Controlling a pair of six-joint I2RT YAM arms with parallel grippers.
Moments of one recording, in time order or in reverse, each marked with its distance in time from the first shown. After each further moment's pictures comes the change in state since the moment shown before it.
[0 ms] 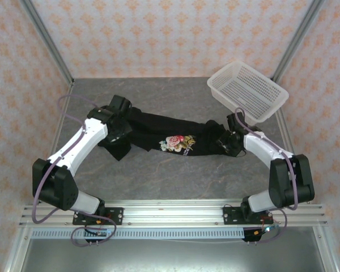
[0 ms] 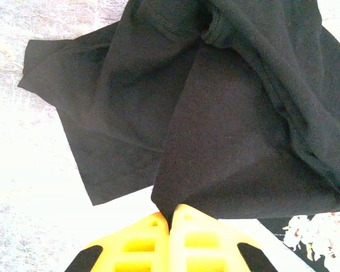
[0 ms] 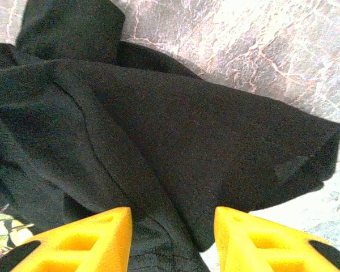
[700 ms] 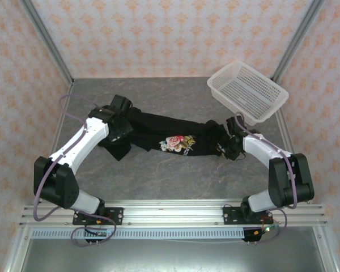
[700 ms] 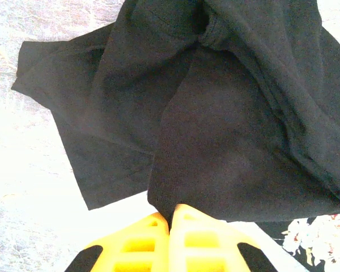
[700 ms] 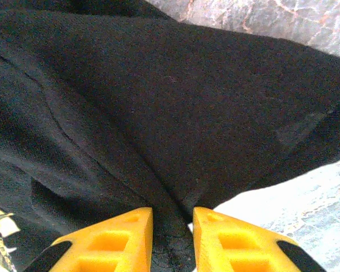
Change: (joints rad) left arm 0.000 0.019 0.000 0.019 0.000 0.000; right arm 0.001 0.001 -0.049 0.012 -0.069 0.061
